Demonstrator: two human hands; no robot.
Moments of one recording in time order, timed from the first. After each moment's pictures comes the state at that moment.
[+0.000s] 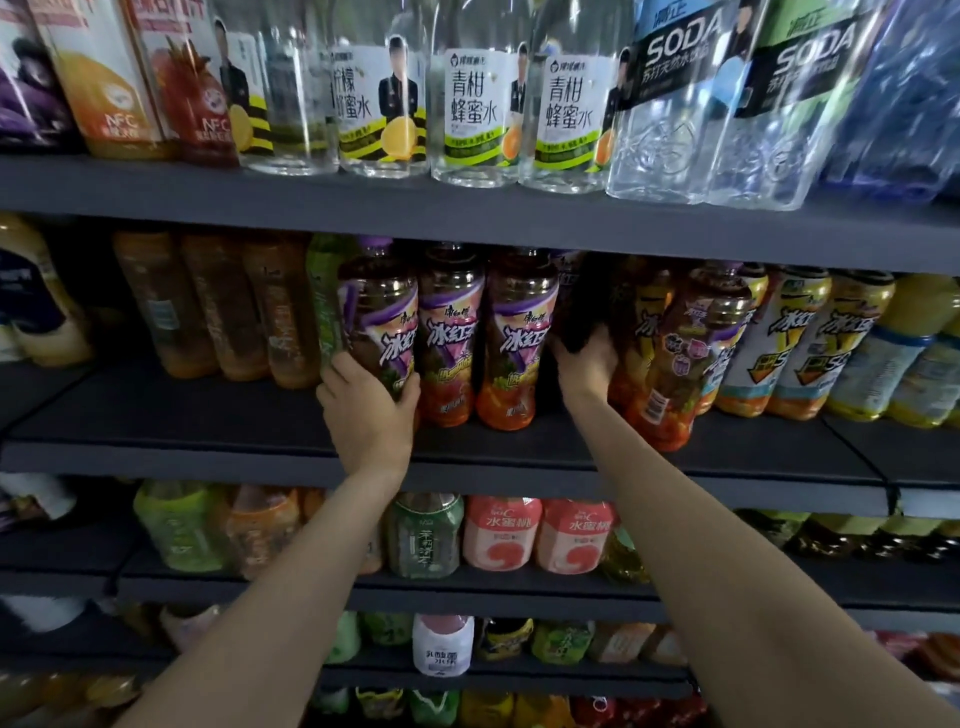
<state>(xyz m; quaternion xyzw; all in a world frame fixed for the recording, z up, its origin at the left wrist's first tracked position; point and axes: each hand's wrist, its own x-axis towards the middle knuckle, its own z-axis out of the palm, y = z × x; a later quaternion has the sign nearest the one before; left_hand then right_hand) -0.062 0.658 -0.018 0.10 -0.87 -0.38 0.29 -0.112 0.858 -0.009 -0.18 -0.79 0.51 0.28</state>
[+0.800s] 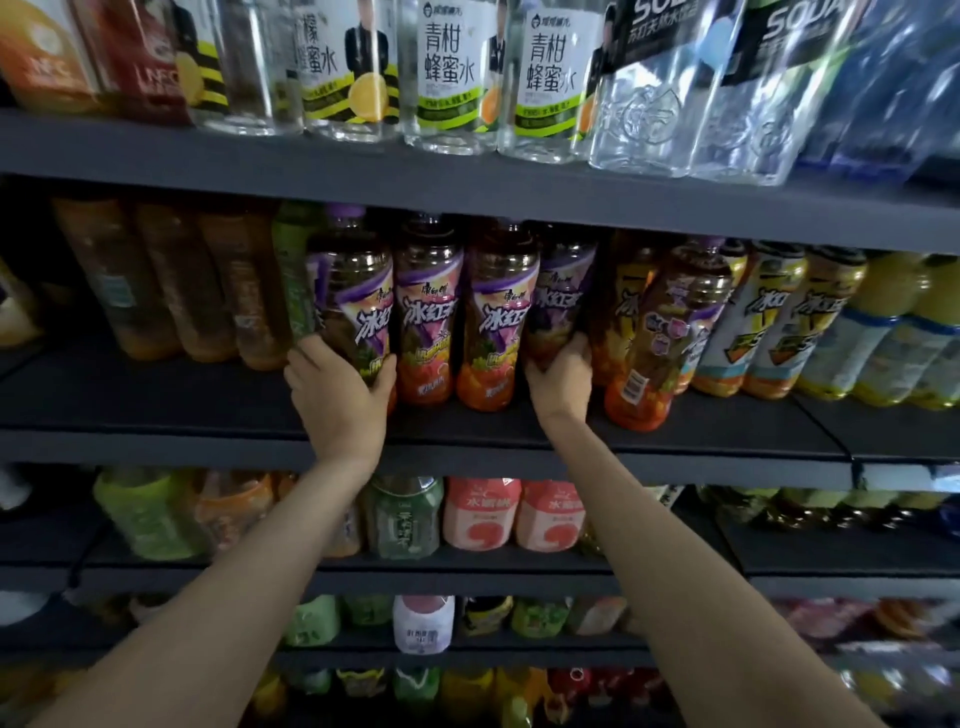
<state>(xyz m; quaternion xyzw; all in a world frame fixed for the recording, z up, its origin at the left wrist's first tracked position) -0.063 0.656 -0.024 0.09 -0.87 -0.37 0.31 -0.086 0.850 -0.036 -0.20 -0.86 0.39 0.26</state>
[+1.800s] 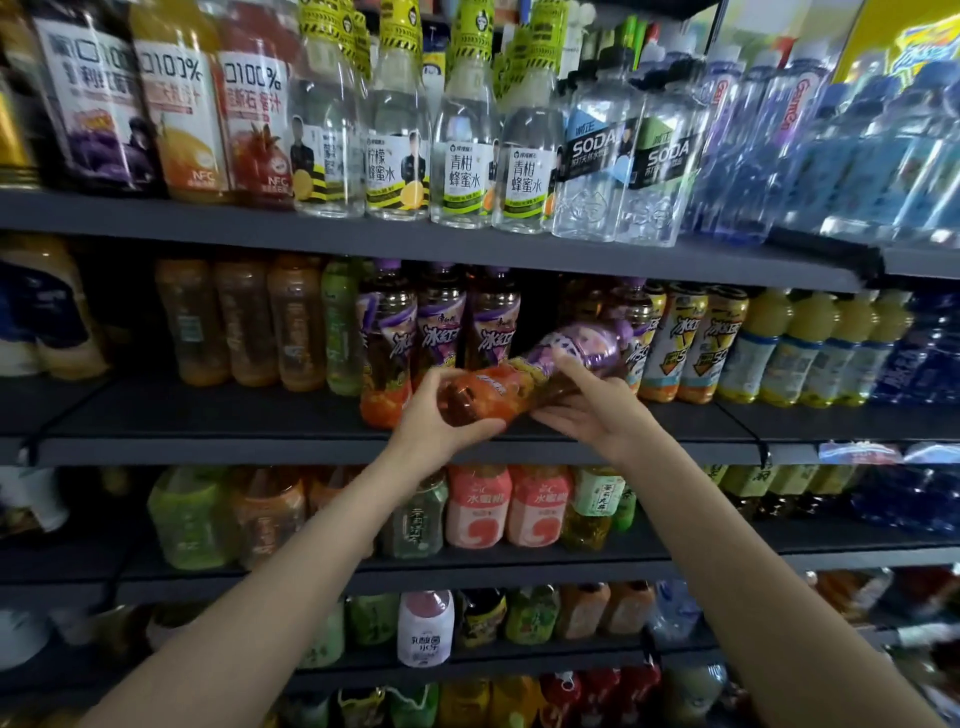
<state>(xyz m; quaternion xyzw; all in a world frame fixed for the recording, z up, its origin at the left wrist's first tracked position) 0.040 0.650 0.019 -0.20 -0.76 -0.62 0.00 0.078 0.822 0.055 -0.15 -0.56 0.81 0.08</state>
